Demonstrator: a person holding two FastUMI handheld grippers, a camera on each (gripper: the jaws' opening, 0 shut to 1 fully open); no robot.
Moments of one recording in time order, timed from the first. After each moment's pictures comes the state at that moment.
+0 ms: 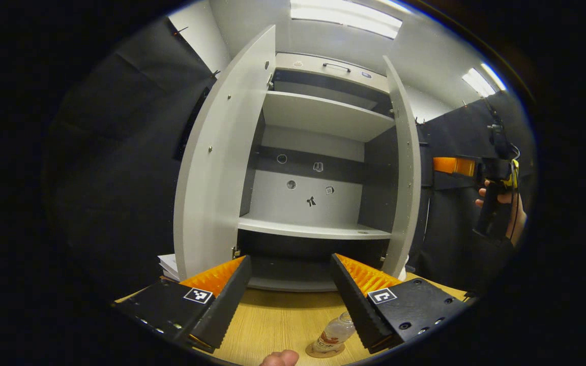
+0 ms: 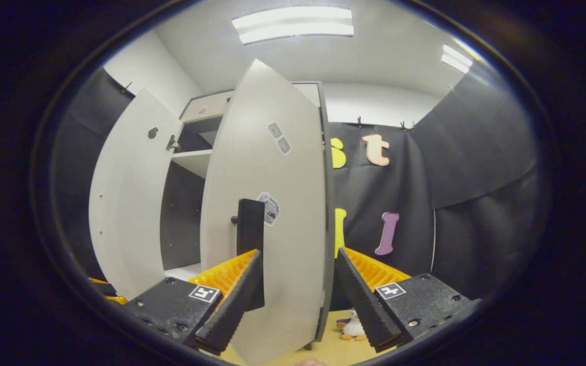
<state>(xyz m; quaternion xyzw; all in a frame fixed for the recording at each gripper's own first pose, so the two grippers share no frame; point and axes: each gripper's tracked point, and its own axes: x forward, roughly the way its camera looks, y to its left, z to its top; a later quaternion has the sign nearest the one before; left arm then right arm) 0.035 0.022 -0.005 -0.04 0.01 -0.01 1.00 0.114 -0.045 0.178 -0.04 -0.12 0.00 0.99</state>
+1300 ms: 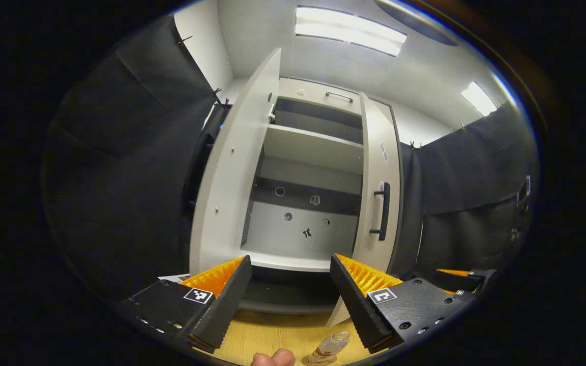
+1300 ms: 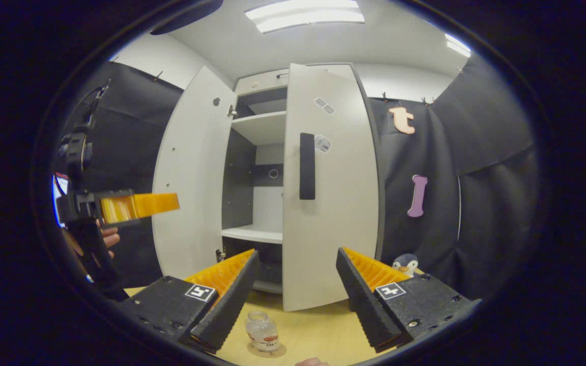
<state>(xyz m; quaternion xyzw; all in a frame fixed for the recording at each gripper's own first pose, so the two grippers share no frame) 0.023 0.056 0.104 -0.05 -0.07 -0.01 1.00 0.029 0.041 0.010 -0.04 -0.04 0.07 1.00</state>
